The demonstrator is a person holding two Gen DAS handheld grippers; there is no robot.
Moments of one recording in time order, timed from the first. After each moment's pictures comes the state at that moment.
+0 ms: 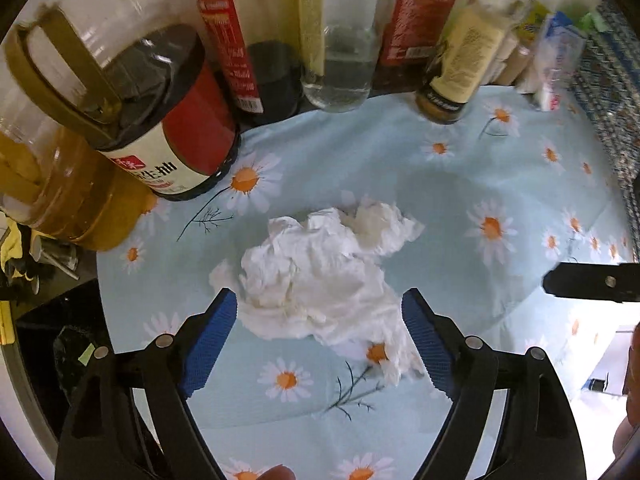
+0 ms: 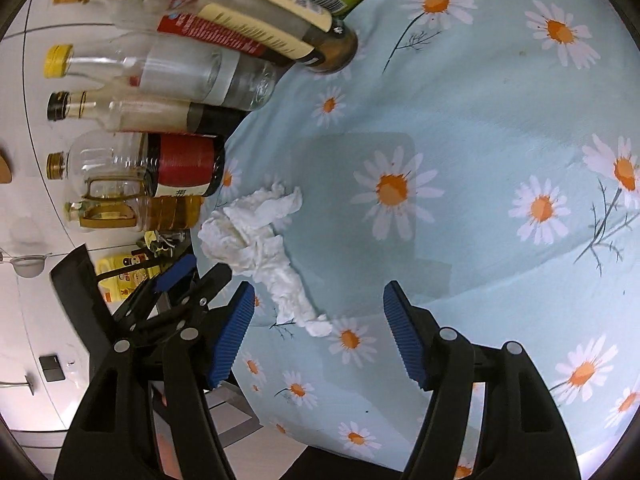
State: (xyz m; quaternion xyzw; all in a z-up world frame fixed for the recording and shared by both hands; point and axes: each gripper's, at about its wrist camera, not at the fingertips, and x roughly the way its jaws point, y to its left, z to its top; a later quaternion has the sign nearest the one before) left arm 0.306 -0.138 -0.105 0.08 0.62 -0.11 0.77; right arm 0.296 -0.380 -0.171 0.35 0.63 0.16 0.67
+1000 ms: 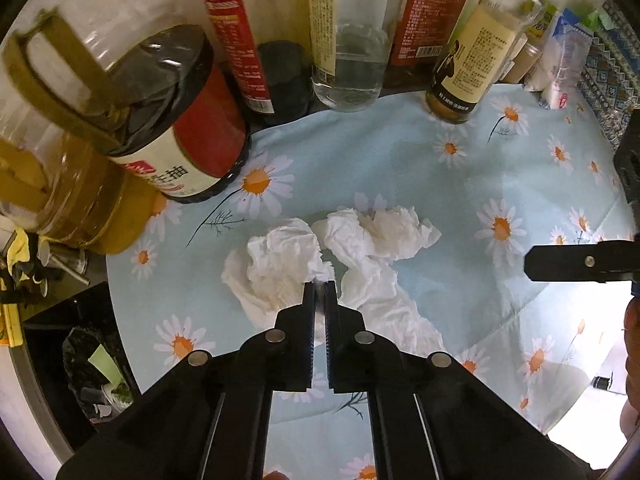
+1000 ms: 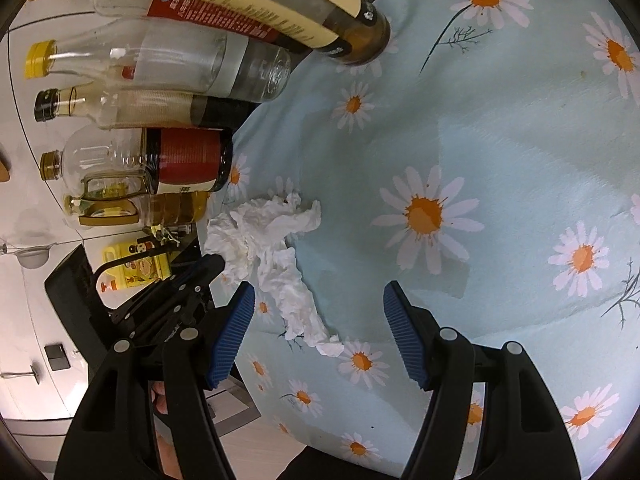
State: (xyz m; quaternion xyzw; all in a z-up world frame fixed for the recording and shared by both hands) left arm 0.310 -0.132 -0.100 0.09 0.62 -0.11 0.77; right arm 0.319 -0.358 -0.179 0.34 0.65 0.20 0.65
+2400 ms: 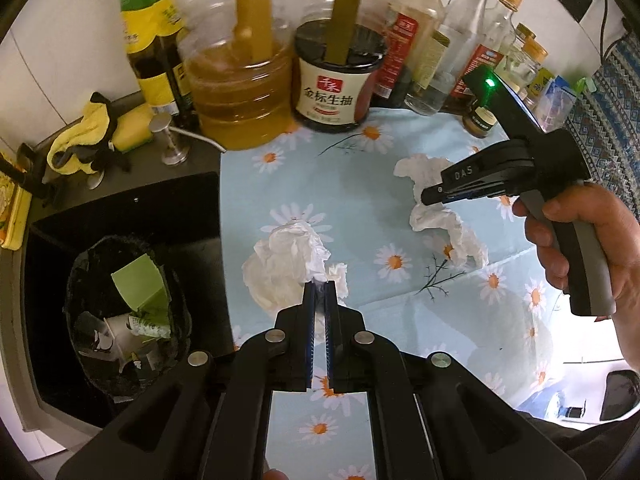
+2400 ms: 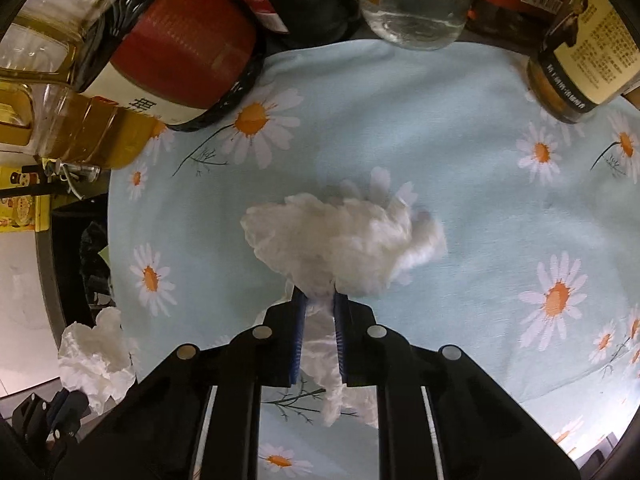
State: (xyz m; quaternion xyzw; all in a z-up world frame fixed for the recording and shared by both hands) left arm 0.212 0.020 -0.052 -0.01 0.58 -0.09 0.81; right arm 0.355 -0.186 -0.197 0.07 0.70 0.13 0.70
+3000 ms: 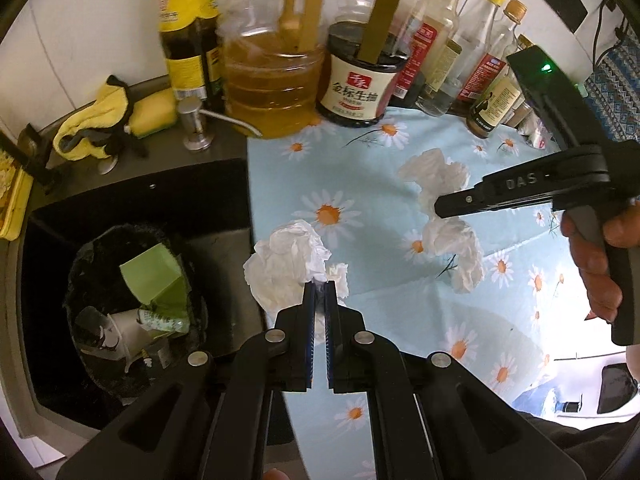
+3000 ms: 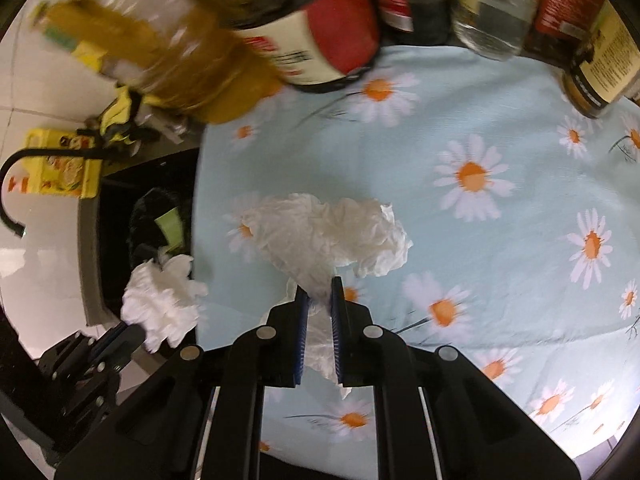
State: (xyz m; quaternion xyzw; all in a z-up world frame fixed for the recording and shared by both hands) left arm 0.194 0.065 -0.055 -0.03 0.57 -0.11 0.82; right arm 0.304 -0.132 -0.142 0.08 0.68 0.20 0.70
